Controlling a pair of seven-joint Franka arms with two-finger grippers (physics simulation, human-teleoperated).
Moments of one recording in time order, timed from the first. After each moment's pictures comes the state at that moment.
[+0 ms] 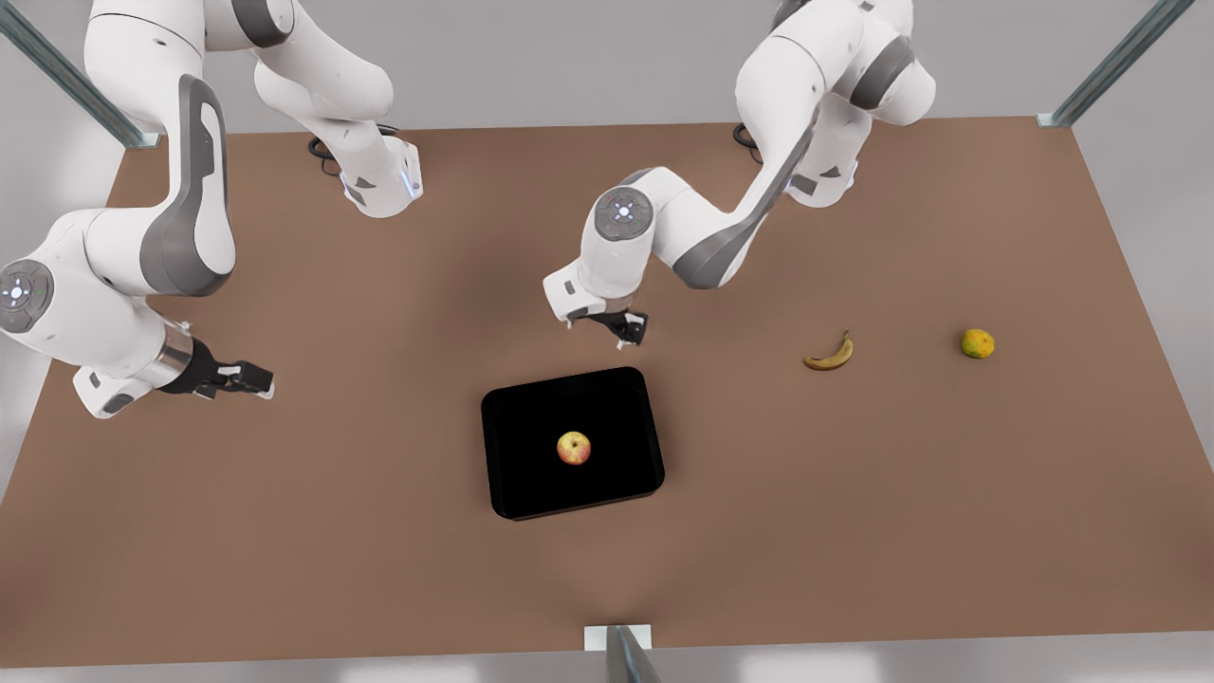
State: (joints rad) left arm -0.76 0.59 -0.06 -1.24 -0.03 1.94 -0.38; right arm -0.16 0.22 0.13 -1.55 0.05 1.75 0.01
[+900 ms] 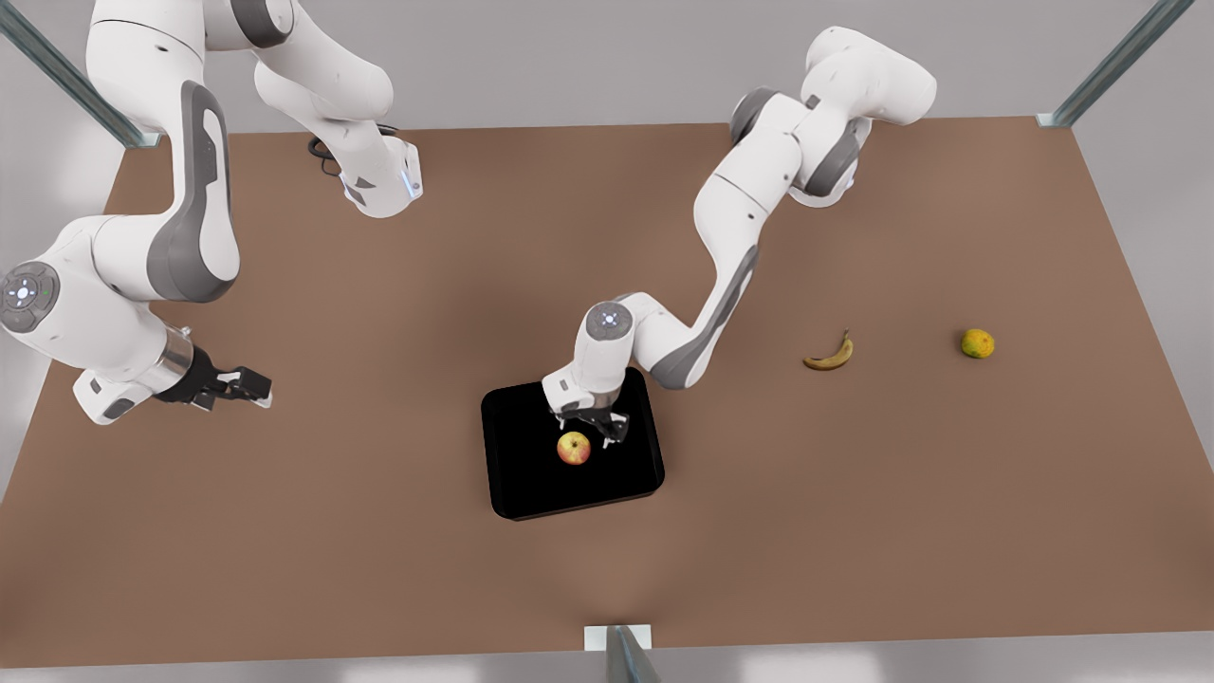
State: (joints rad) left arm -0.72 1.04 -0.05 -1.04 0.19 2.40 -0.41; right arm -0.17 0.22 0.13 -1.58 0.04 1.84 -0.05
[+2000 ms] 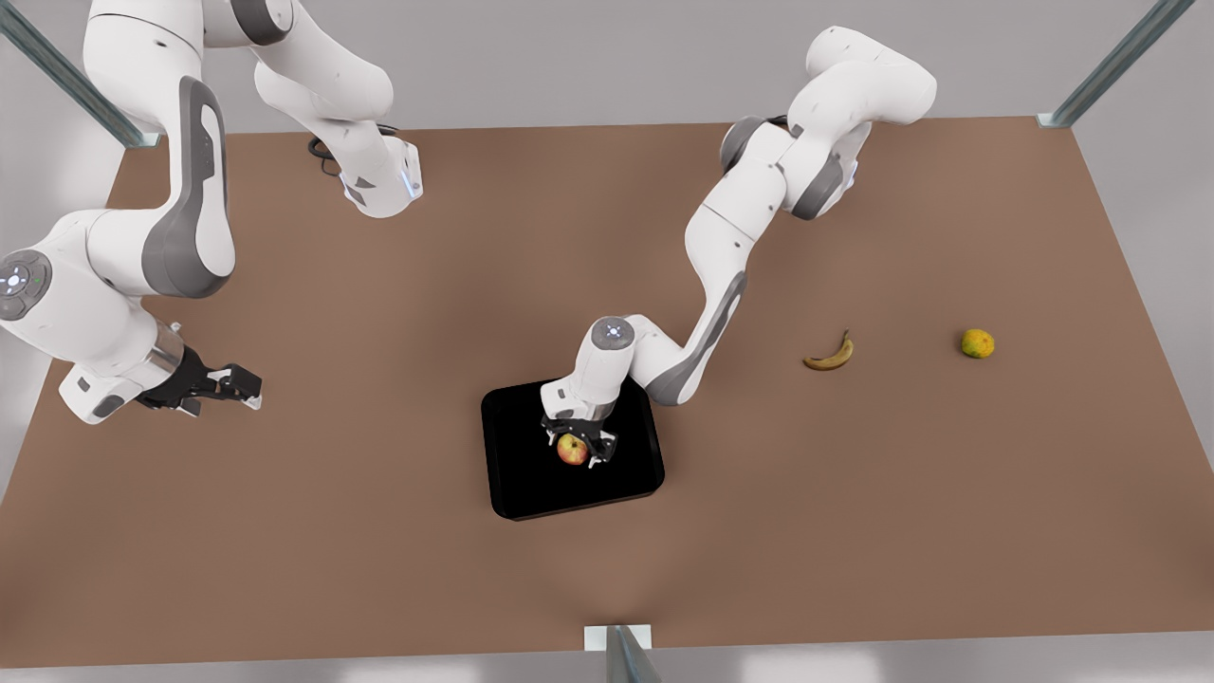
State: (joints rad) left arm -0.72 1.21 -0.04 -0.92 0.22 2.60 -0.34; right arm -0.17 0.21 0.13 -1.58 0.03 1.88 -0.13
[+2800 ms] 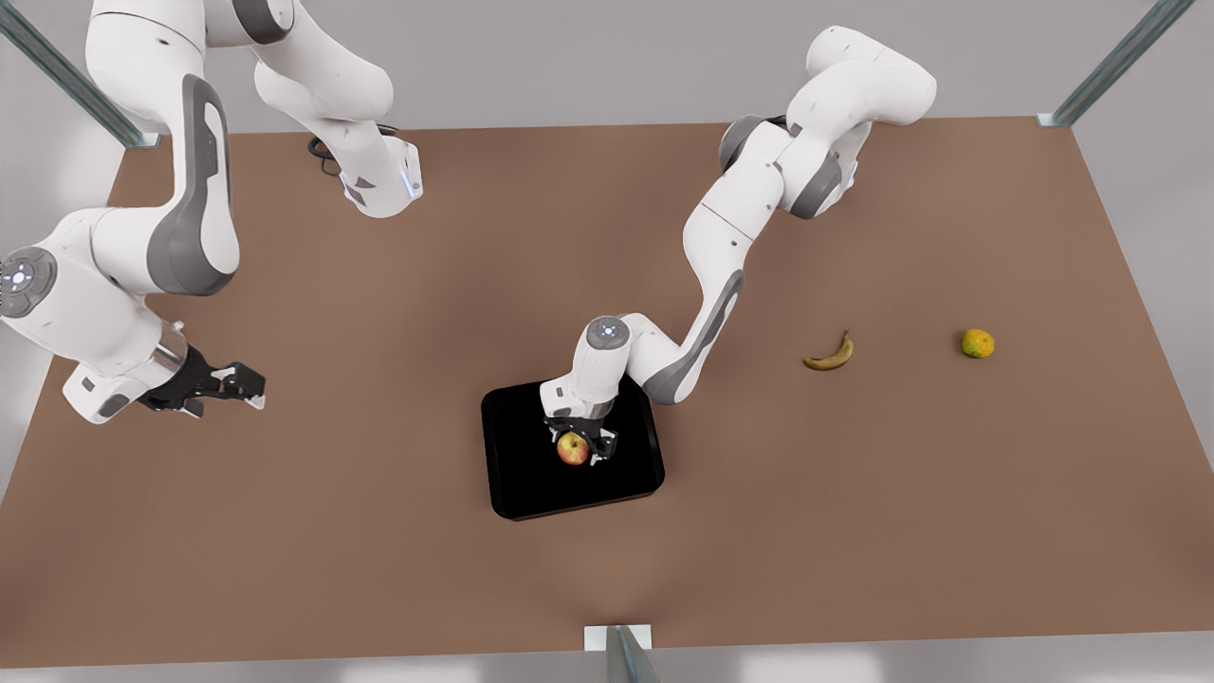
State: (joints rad) left arm -0.73 1.21 -0.04 -0.93 0.24 2.55 -0.33; right arm -0.17 0.21 0.14 -1.58 0.03 1.88 -0.15
